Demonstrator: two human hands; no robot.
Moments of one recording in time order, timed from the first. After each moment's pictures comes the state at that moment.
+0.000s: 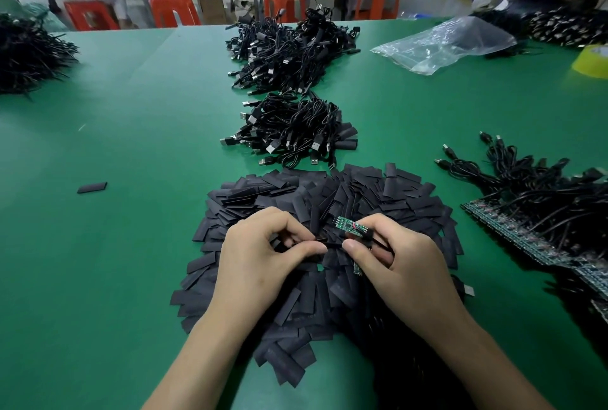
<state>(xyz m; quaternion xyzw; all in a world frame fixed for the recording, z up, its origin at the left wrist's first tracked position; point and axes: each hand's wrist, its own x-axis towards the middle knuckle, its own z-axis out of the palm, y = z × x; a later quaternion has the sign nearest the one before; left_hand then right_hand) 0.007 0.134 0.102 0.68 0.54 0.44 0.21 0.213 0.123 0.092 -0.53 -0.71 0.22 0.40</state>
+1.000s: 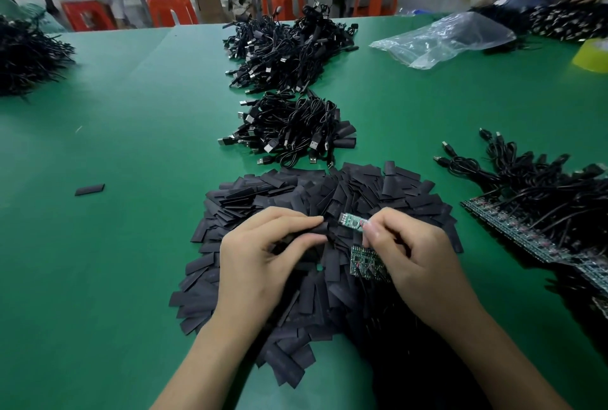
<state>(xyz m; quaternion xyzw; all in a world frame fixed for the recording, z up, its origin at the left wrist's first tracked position) 0.012 0.132 0.095 0.70 0.48 0.51 0.15 0.222 0.124 0.108 -0.51 -0.71 0.26 0.42</state>
